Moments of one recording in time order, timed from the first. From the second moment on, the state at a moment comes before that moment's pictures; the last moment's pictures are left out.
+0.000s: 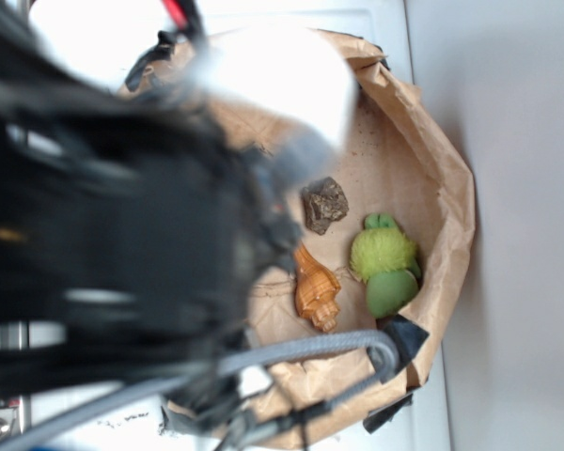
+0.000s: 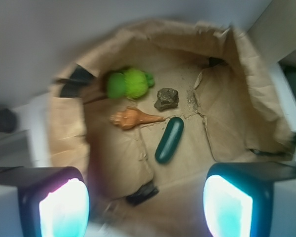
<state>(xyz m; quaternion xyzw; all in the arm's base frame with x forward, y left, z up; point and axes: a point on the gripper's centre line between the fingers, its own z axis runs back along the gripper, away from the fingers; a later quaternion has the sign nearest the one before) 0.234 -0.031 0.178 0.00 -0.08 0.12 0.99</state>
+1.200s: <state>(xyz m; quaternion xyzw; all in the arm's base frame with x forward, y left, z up) 0.280 0.002 0.081 0.03 -0.06 0.15 0.99</state>
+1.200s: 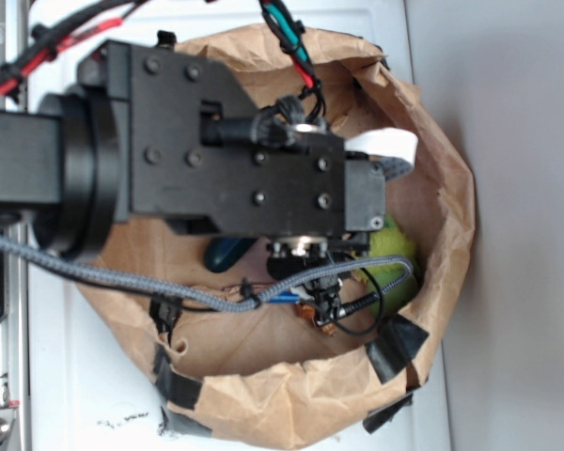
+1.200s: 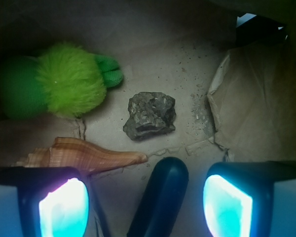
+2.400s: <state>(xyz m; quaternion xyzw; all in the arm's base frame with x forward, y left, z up) 0.280 -0.003 0.024 0.03 -0.02 0.20 0.98</state>
